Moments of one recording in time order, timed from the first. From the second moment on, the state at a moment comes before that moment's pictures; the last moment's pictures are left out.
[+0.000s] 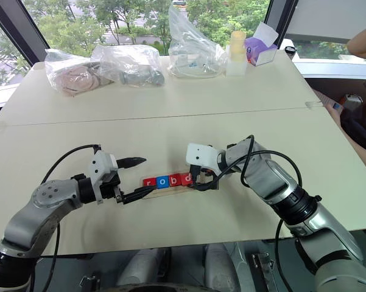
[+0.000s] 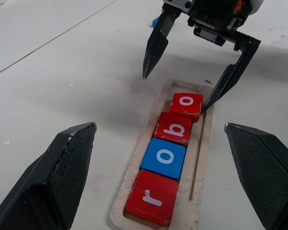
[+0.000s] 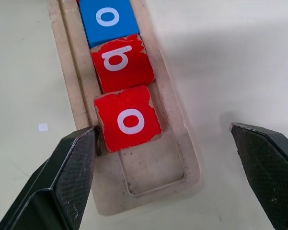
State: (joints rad) left arm -0.04 0.63 -0.02 -0.45 -0.43 0.41 -0.83; right arm -0.64 -0.67 0.51 -0.23 -0.02 0.71 1.07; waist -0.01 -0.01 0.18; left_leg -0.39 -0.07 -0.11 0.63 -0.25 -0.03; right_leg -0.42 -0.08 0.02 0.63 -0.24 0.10
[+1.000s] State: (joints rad) left arm -0.05 0.62 -0.02 -0.44 -0.43 0.40 -0.85; right arm -0.67 -0.58 0.04 -0.22 0.07 1.07 0.73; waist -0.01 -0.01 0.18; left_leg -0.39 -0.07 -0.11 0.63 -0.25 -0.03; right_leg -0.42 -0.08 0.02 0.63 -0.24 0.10
